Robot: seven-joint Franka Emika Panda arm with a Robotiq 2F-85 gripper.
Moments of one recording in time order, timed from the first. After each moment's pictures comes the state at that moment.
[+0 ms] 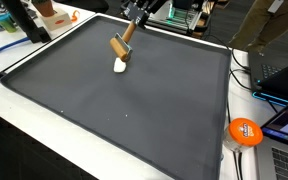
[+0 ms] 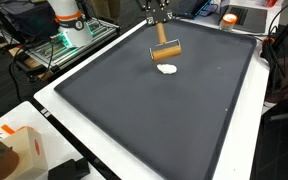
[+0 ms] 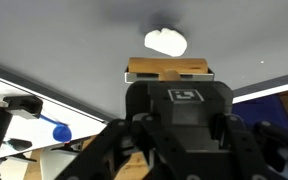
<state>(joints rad) -0.45 -0.34 0.76 -2.66 -0.89 2.74 1.69</state>
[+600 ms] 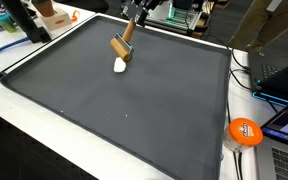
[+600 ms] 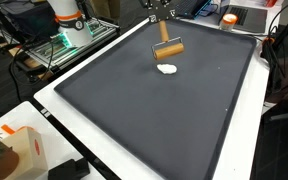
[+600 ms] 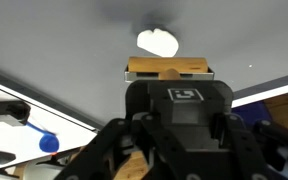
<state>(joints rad) -0.33 -0.31 0.59 -2.63 -0.72 2.74 1.45</state>
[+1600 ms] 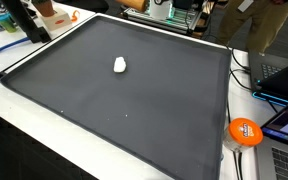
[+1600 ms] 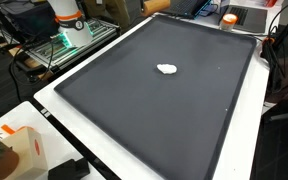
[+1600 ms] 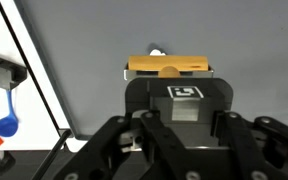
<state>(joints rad) 0.10 -0.36 0.10 -2.14 -0.13 1.91 0.36</state>
